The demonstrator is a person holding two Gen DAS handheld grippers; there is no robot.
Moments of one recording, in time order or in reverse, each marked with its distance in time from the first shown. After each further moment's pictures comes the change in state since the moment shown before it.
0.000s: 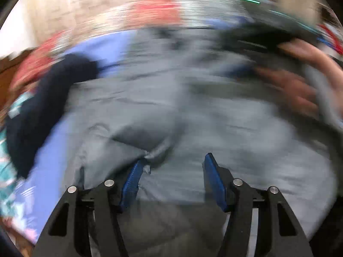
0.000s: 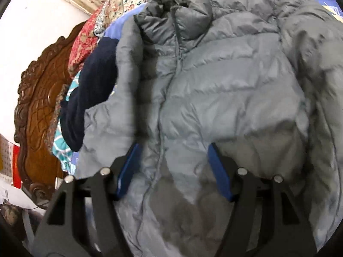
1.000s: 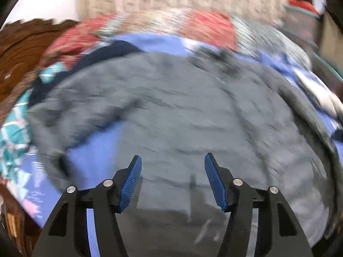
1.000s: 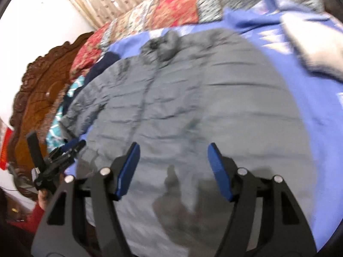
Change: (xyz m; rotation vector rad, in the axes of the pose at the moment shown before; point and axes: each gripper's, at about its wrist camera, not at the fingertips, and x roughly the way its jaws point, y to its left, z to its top) left arm -0.024 0.011 0.007 -0.201 -0.018 -0.016; right arm -0.175 -0.021 -0.117 -0.094 -0.208 -0.173
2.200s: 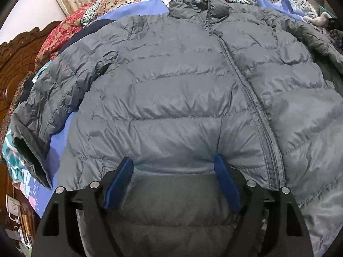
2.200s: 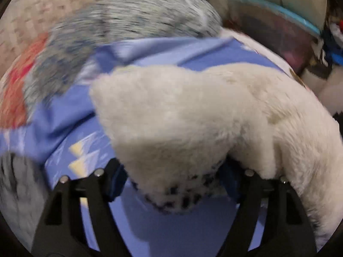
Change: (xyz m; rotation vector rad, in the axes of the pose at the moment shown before) left arm 0.066 -0.051 -0.033 0.118 0.179 0.182; right arm 0.035 -0.270 0.214 0.233 -0.198 -0.641
